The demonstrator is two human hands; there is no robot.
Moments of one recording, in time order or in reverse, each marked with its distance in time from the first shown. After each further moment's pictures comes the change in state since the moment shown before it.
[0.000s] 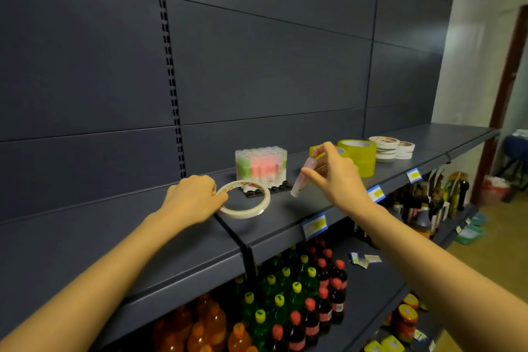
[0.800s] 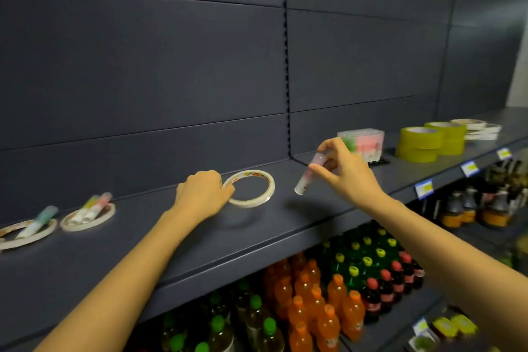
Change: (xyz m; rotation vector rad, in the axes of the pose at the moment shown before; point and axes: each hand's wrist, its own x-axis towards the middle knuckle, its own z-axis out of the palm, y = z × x) left_hand -0.149 -0.228 -0.093 0.020 0.043 -0.197; right_hand -0.095 -0.242 0.096 0.098 -0.141 -0.033
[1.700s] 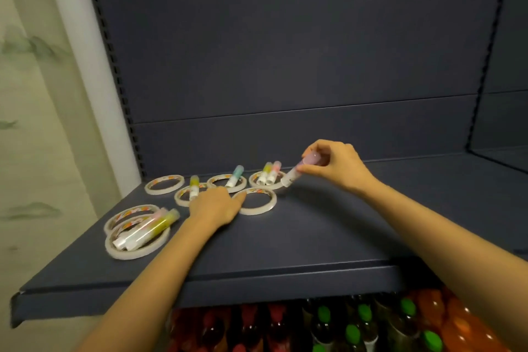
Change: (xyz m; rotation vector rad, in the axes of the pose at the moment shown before) left_hand -0.080 -0.269 -0.038 0.160 -0.167 -0.539; right_hand 0.029 -0.212 0.227 0.363 -0.351 -0.313
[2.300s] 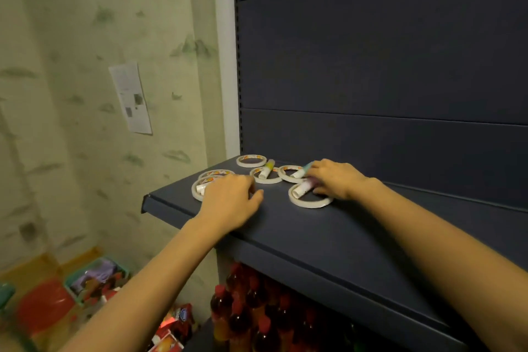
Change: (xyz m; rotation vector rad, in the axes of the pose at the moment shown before) left_hand -0.108 0.009 -0.023 0.126 0.446 -0.168; right_hand 0.066 -0.006 0.075 -0.640 -0.674 -0.585
